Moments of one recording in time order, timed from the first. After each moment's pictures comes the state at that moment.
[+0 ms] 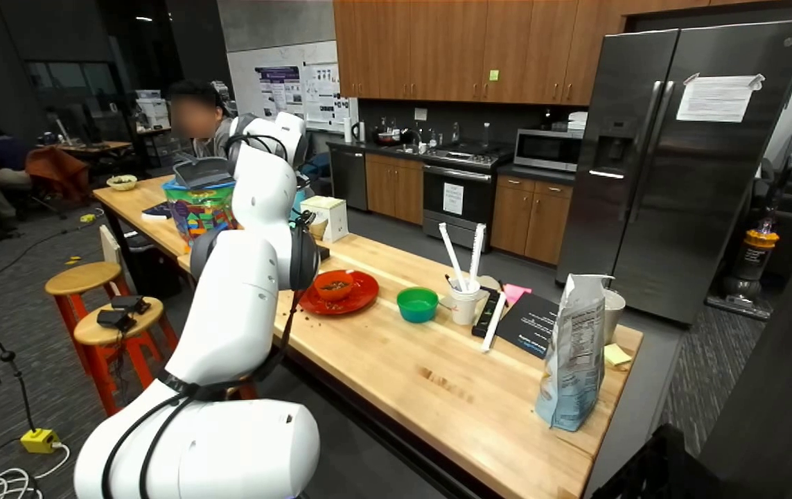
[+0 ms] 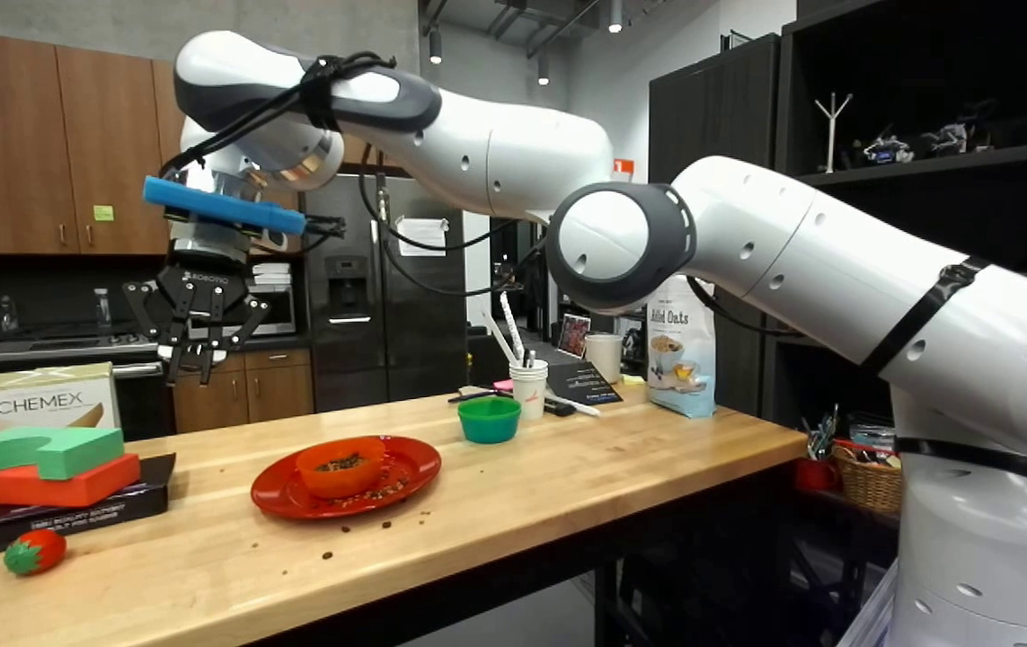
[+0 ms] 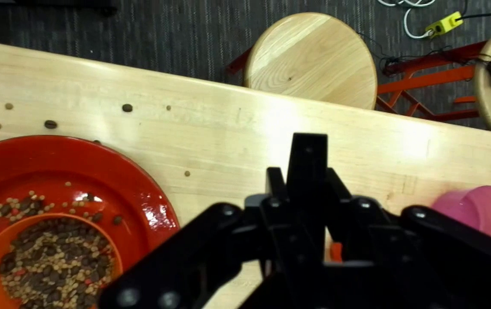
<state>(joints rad) 0.53 1.02 0.18 -0.37 0.23 1.33 0.76</state>
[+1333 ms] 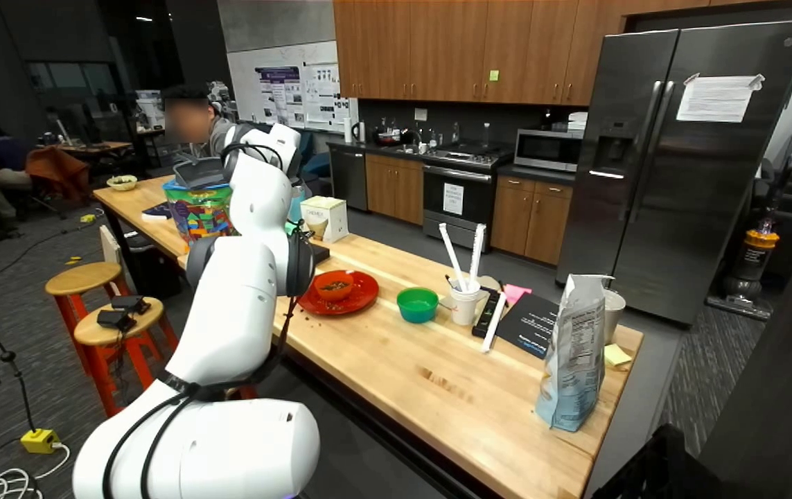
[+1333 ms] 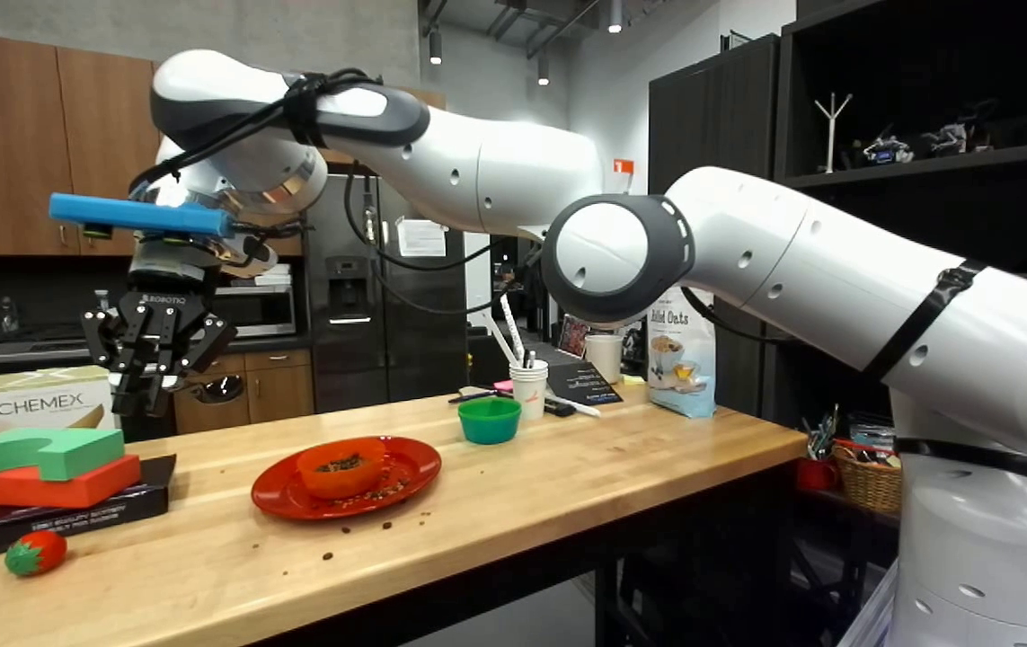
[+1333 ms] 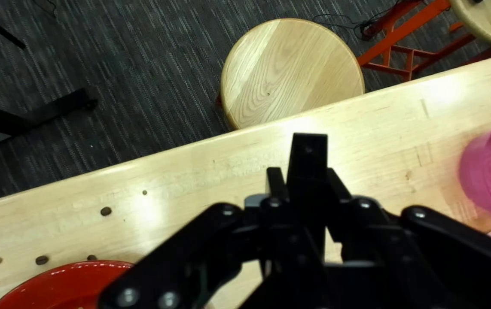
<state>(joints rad) 0.55 1.06 0.22 -0.38 0.28 1.39 1.23</state>
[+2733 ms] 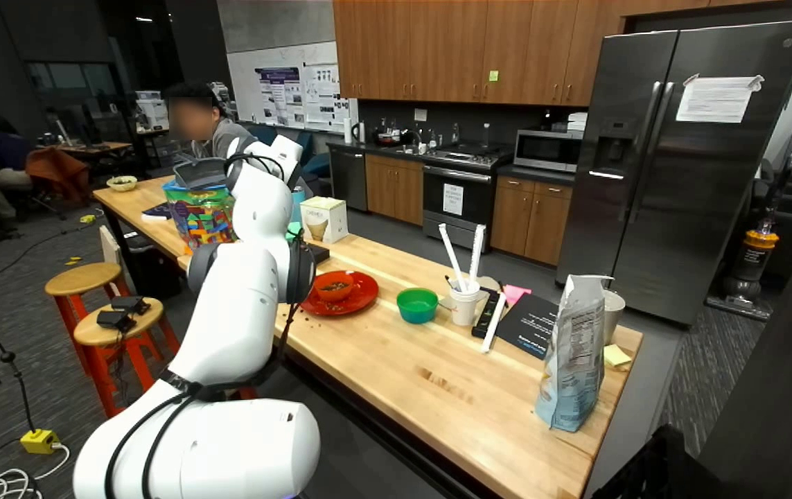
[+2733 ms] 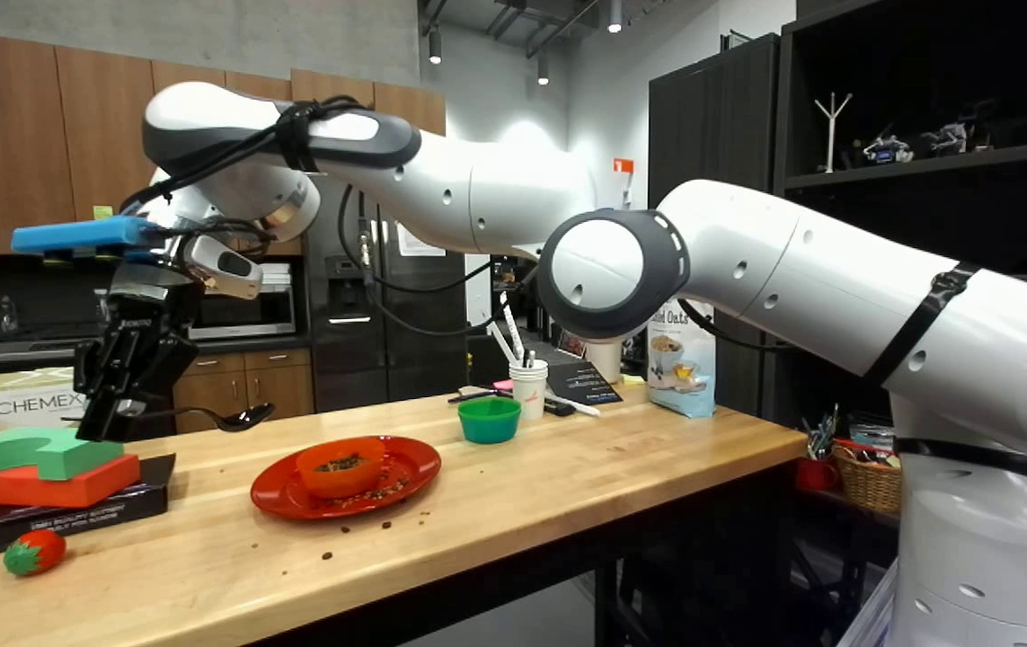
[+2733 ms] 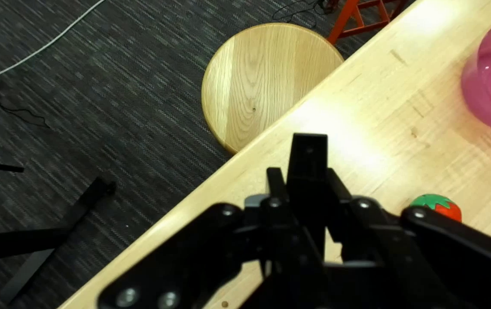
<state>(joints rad) 0.56 1.11 0.24 -0.38 0.31 1.49 1.66</state>
